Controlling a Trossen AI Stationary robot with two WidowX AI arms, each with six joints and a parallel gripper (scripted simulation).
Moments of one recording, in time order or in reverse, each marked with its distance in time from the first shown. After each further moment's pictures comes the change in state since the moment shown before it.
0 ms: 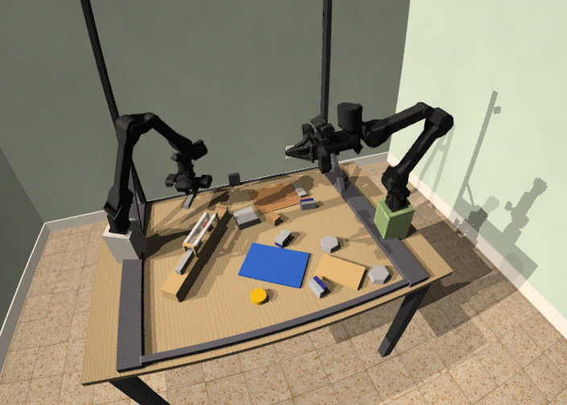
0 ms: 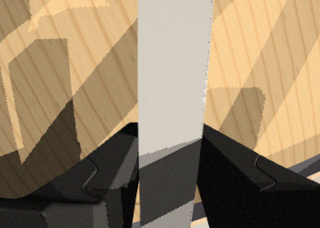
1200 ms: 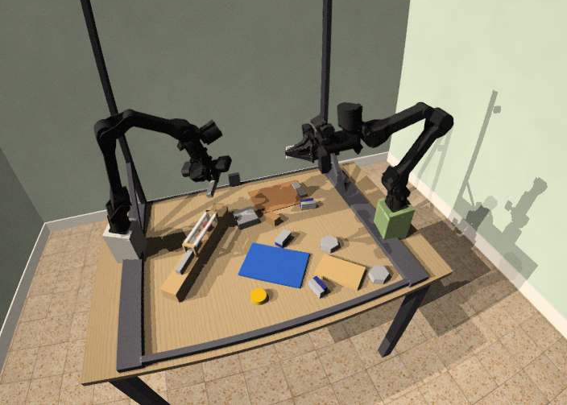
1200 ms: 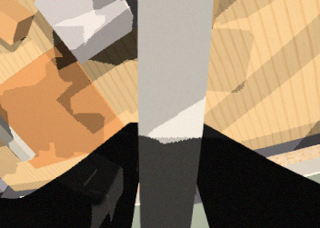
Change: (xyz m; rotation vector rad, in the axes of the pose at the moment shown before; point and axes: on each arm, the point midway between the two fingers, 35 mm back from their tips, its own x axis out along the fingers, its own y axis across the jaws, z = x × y) left arm 0.000 0.000 0.000 0.000 0.000 0.000; right arm -0.111 0.120 0.048 0.073 0.213 0.239
